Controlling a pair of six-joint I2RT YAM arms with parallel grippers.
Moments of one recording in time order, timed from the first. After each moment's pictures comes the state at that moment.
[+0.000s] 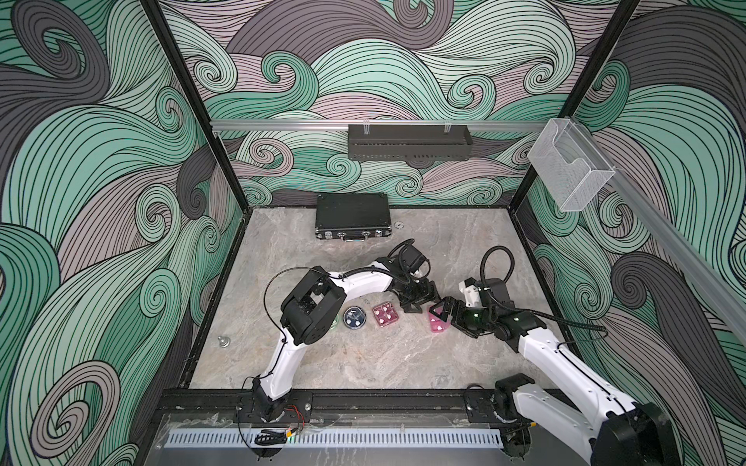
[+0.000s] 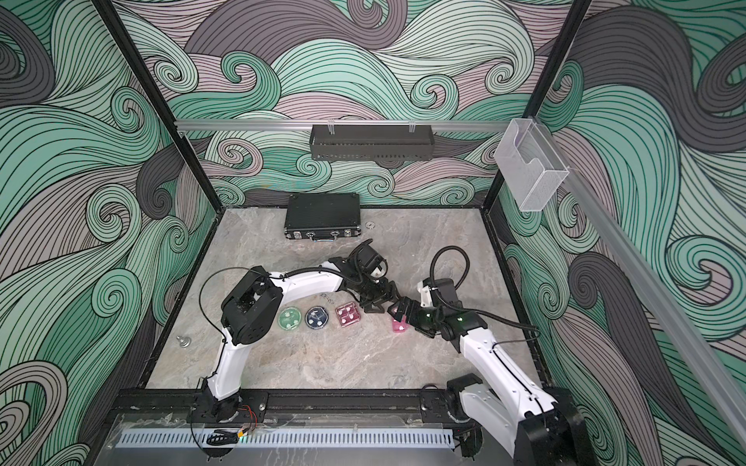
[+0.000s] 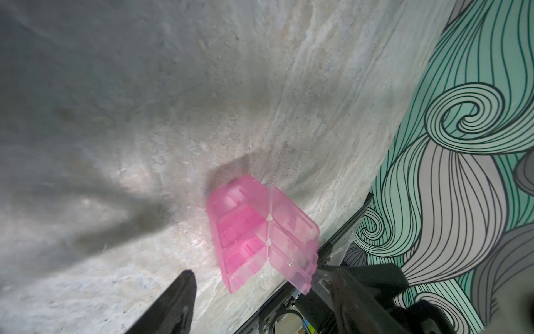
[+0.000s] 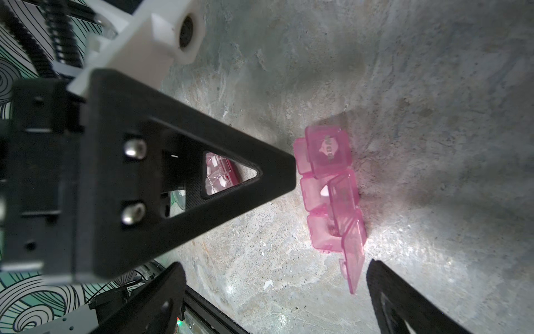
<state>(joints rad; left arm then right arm) -0.85 2.15 1.57 -0.48 0.56 -1.02 0.29 0.96 0.51 -0.48 -0.45 0.66</state>
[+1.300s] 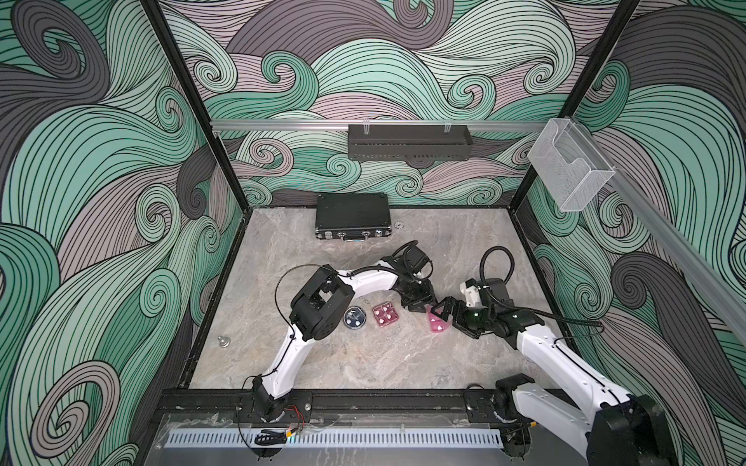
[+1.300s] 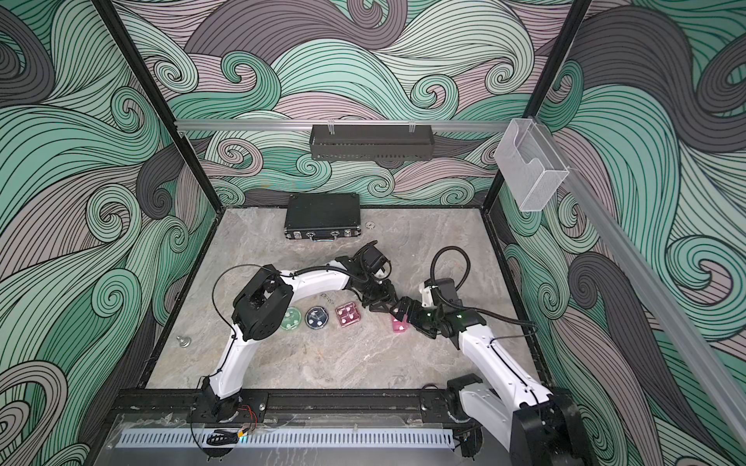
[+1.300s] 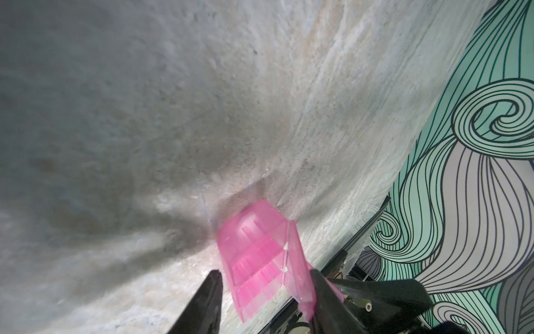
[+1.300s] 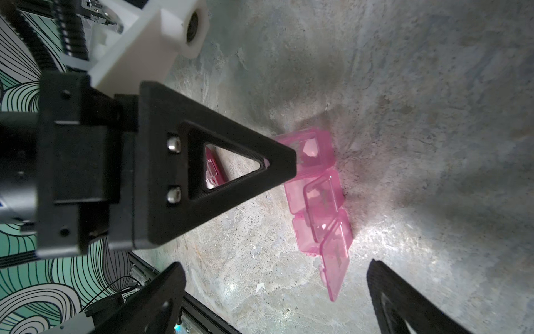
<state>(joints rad) -0.86 2.22 1.66 -0.53 0.56 -0.97 0.27 1.01 0.51 -0.48 -0.45 0.65</state>
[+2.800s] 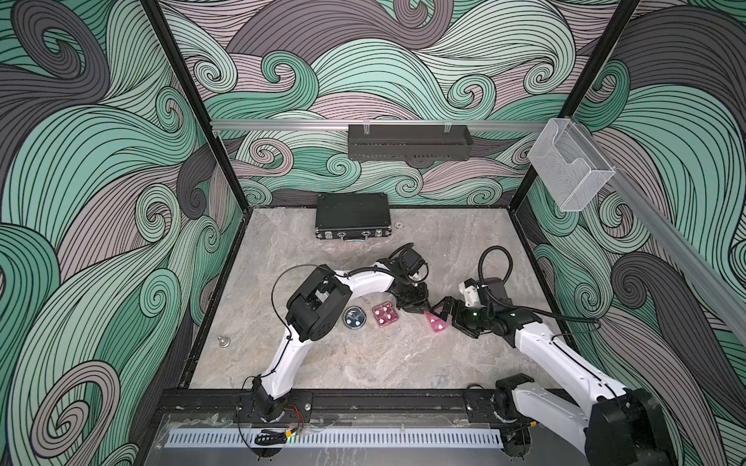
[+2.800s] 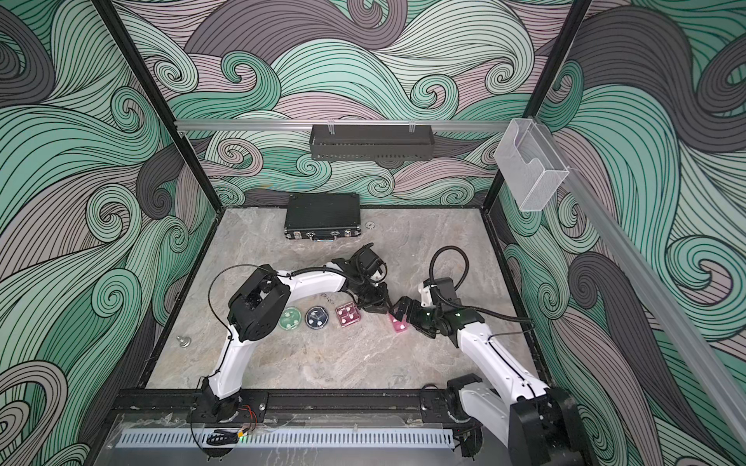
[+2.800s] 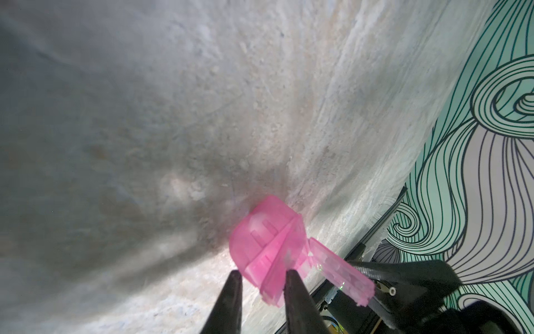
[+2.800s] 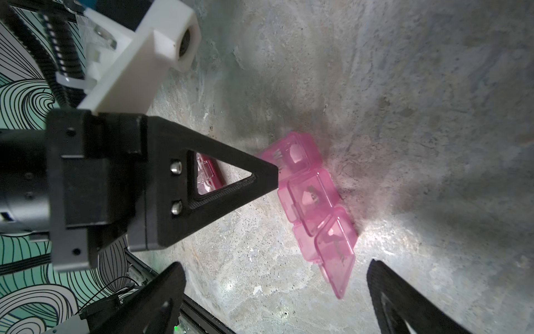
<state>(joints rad) -0.84 2.19 1.58 -0.51 0.55 -0.89 0.27 1.03 0.51 -0.47 -0.45 0.64</state>
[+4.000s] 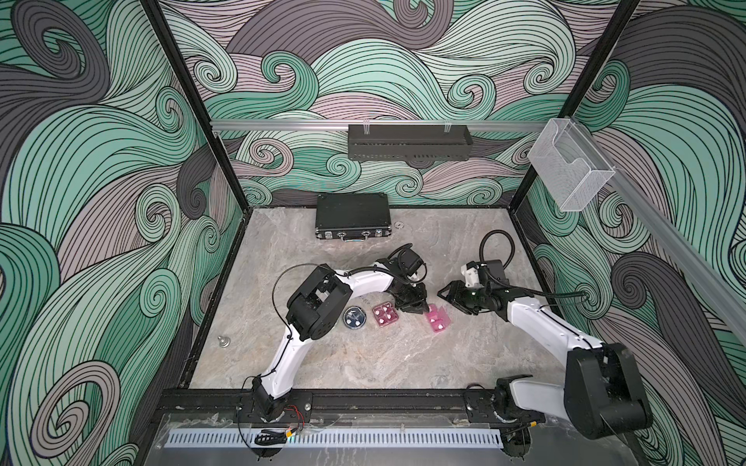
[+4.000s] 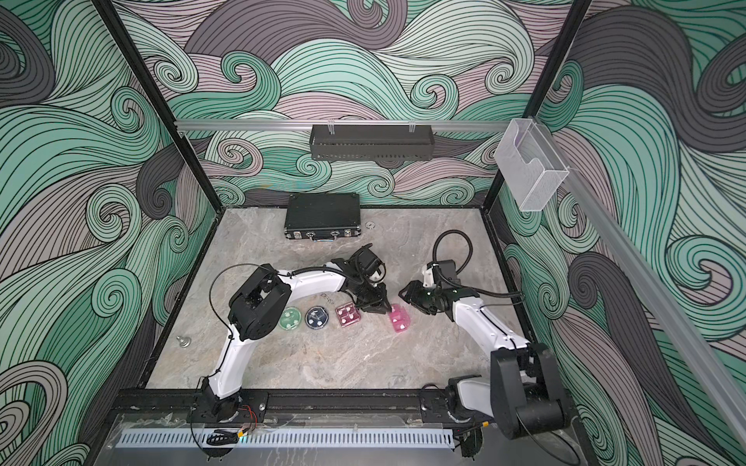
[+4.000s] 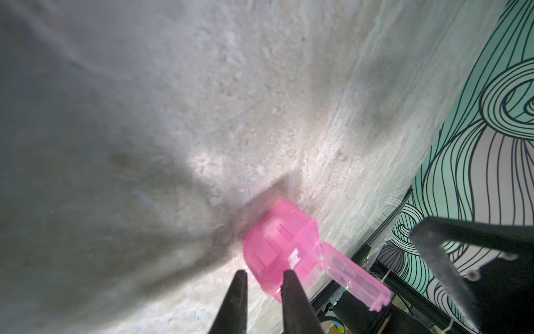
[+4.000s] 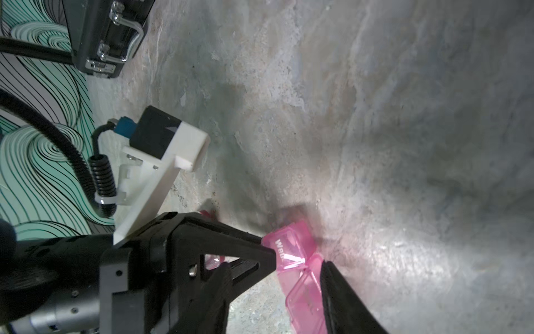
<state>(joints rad) -0.83 2.20 1.58 -0.53 0.55 -0.86 0.16 1.32 0.67 -0.34 -0.46 0.58</state>
